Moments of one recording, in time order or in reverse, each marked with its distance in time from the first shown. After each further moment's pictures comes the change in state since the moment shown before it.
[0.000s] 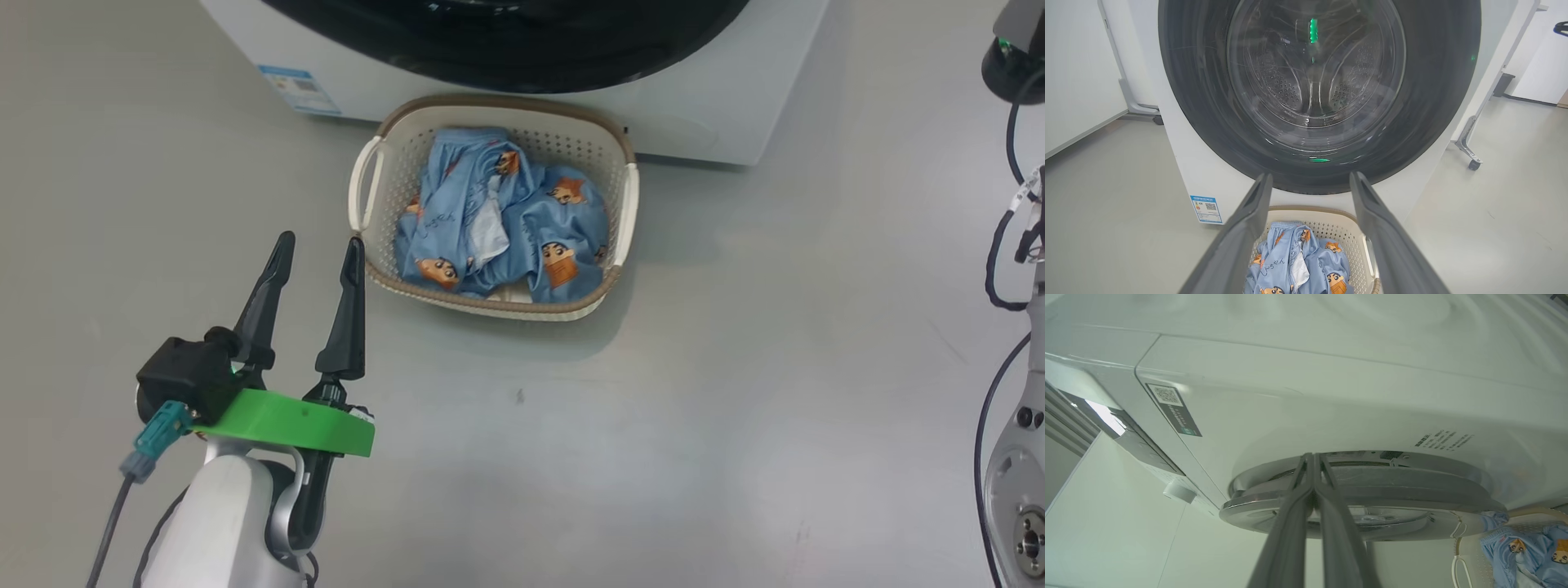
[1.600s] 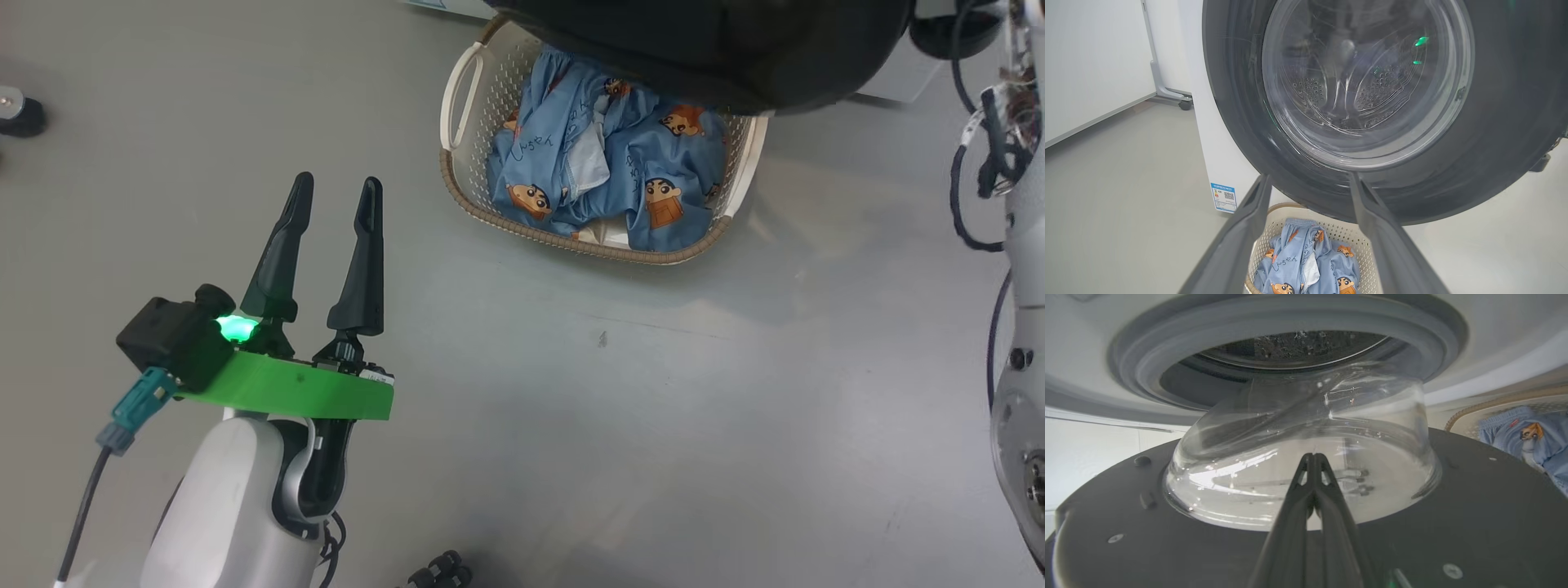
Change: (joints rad) left arm -0.070 -0.010 -0.058 -0.085 -0.158 0.000 0.000; right arm -0.210 0.005 0.188 0.251 -0.034 0.003 0.285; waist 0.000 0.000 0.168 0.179
